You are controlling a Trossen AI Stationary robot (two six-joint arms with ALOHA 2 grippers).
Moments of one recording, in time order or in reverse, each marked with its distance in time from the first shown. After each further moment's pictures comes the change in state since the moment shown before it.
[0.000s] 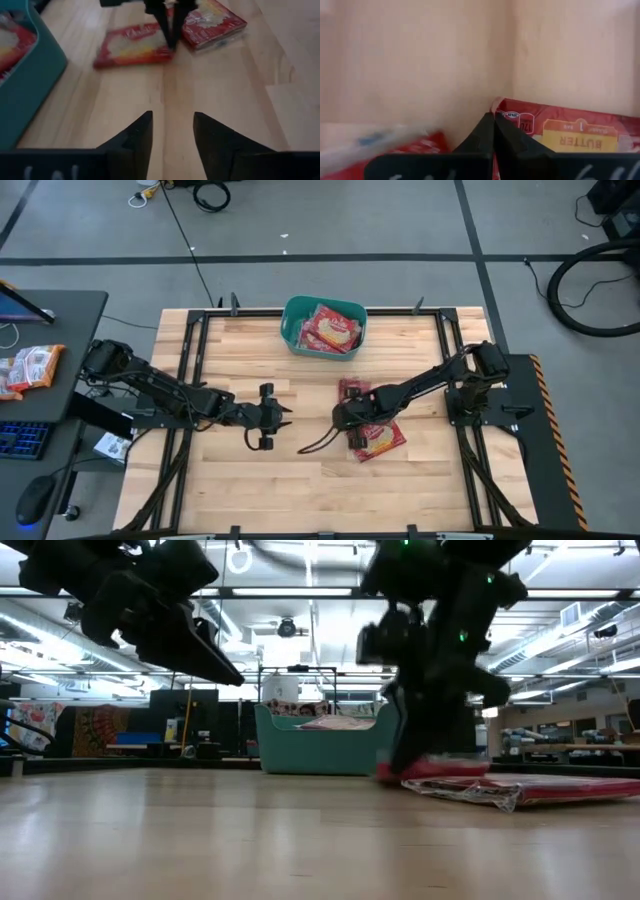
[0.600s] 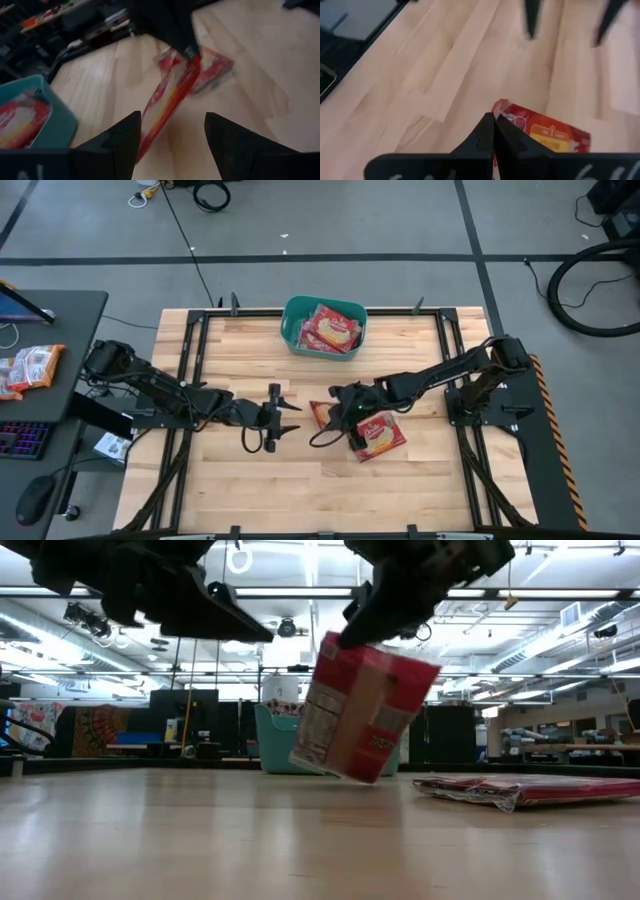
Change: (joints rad) left arm 0.003 0.022 -0.001 0.240 0.024 0.266; right arm -0.017 -0.172 0.002 0.265 -0.307 -0.204
